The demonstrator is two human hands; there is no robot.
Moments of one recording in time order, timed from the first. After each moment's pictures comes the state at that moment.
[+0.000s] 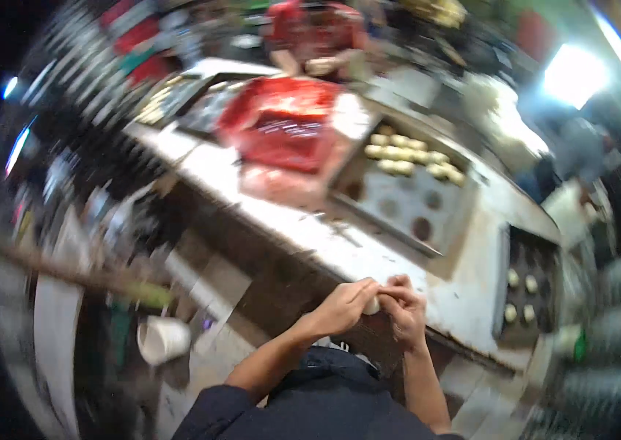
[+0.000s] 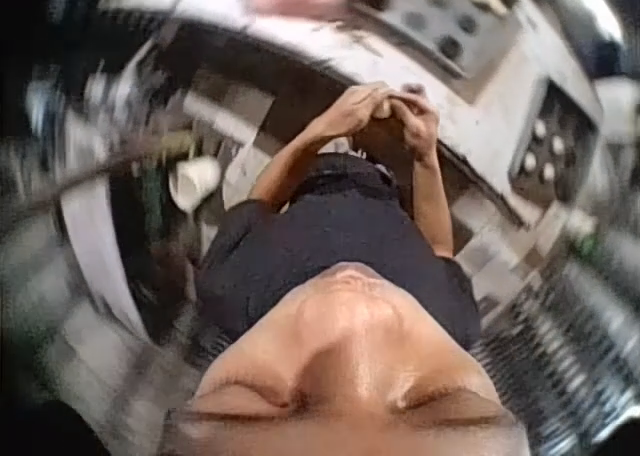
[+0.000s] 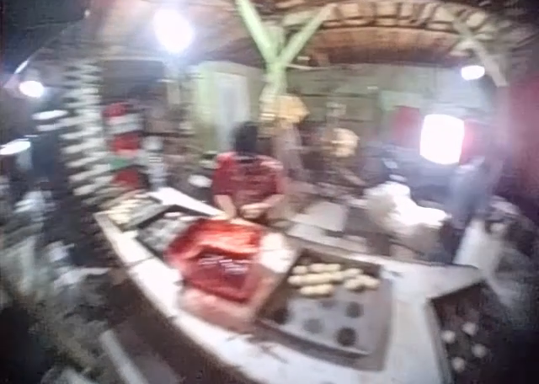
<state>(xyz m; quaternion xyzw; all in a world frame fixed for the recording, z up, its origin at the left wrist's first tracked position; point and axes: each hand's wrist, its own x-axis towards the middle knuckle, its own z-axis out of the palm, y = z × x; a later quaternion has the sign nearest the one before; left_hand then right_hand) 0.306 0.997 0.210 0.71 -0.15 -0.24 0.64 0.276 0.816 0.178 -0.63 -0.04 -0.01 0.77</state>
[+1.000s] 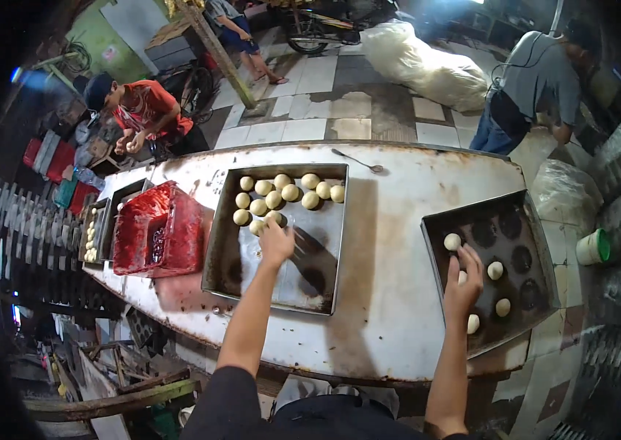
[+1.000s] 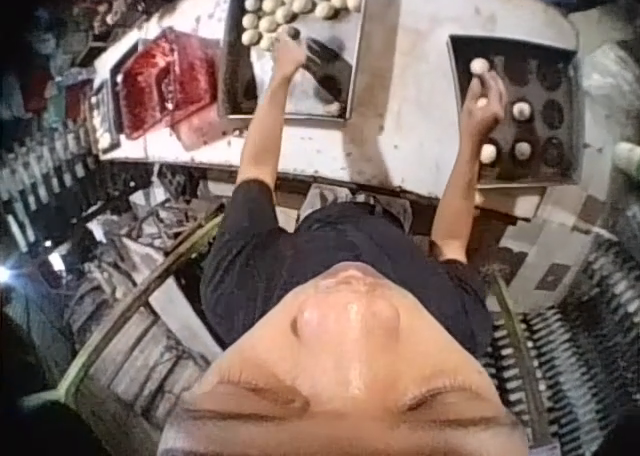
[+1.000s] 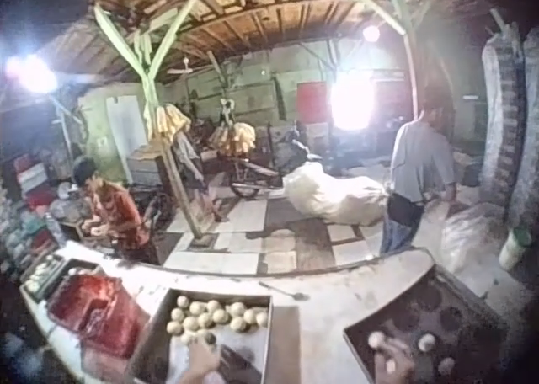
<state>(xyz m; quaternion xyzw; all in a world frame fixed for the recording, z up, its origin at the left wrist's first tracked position) 0.652 0.765 0.037 0.97 -0.08 0.05 0.22 0.375 0.437 0.121 -0.82 0.30 -0.35 0.33</state>
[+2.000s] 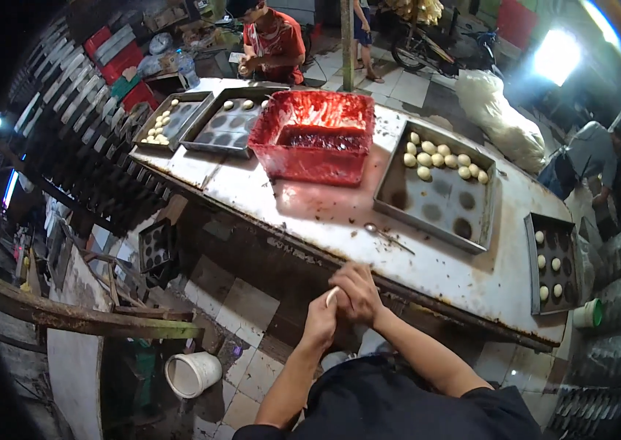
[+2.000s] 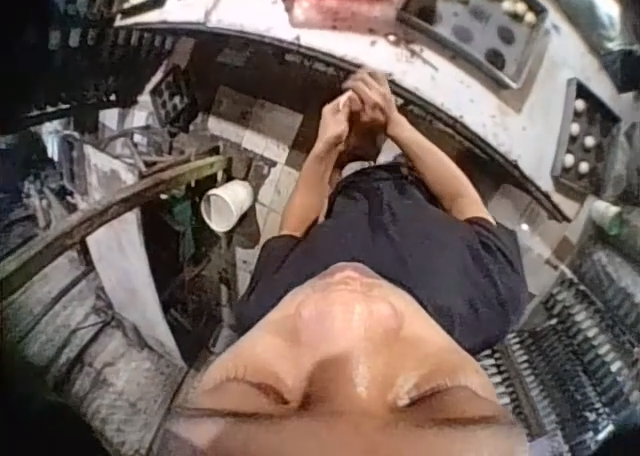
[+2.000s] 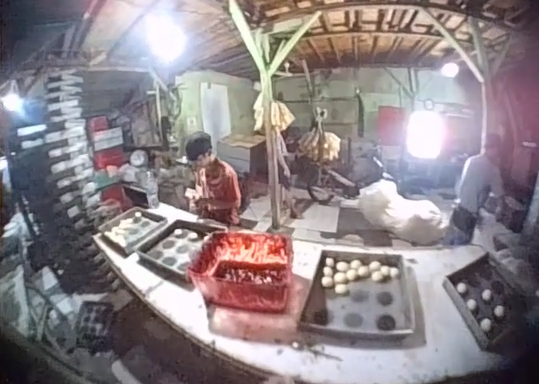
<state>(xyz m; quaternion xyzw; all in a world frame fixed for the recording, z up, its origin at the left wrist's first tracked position) 0.303 1.188 0.113 0.54 0.15 -0.14 0.81 0.352 1.042 0.120 -0.83 -0.32 -0.21 0.41</state>
